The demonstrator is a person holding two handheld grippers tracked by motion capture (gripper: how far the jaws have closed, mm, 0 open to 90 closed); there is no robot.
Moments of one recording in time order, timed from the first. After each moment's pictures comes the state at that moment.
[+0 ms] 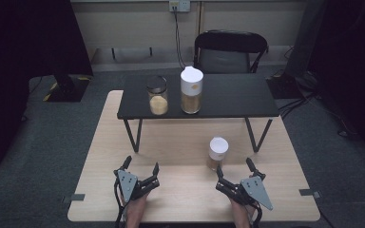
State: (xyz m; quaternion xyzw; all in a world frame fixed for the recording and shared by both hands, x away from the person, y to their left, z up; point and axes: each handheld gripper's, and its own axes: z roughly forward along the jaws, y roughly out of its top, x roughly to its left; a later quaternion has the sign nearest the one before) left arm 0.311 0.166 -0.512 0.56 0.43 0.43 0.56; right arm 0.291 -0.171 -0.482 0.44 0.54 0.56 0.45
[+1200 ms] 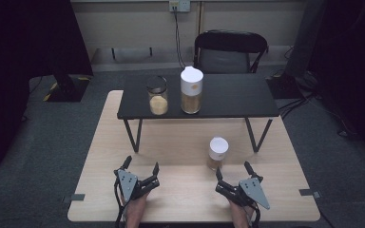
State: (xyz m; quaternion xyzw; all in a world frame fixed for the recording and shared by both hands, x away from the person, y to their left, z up) left arm 0.311 0.166 -0.512 0.56 0.43 0.43 0.56; right arm 0.295 -0.174 -0.505 0.46 0.55 0.55 0.43
